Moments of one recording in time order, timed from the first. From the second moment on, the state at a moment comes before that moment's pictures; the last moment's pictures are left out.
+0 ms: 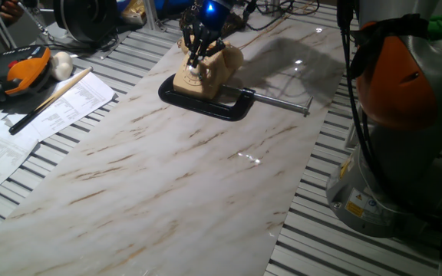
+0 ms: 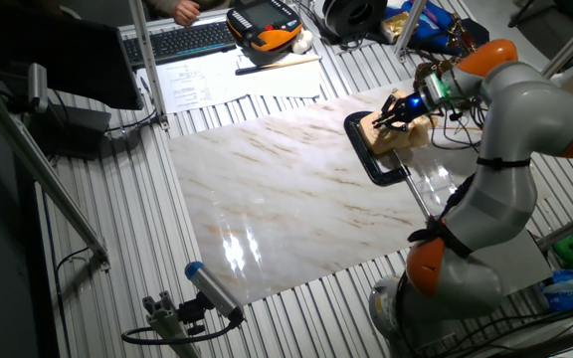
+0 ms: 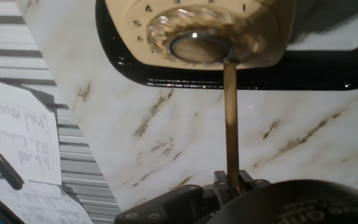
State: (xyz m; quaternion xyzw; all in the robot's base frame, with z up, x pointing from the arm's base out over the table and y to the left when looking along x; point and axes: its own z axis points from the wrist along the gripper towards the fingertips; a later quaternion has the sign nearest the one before) arm 0.542 -0.113 0.171 -0.64 -0.67 -0.31 0.20
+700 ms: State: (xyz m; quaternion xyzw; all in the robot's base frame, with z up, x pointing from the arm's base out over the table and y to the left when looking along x) arm 0.534 -0.072 0.208 -0.56 -0.79 -0.20 0.16
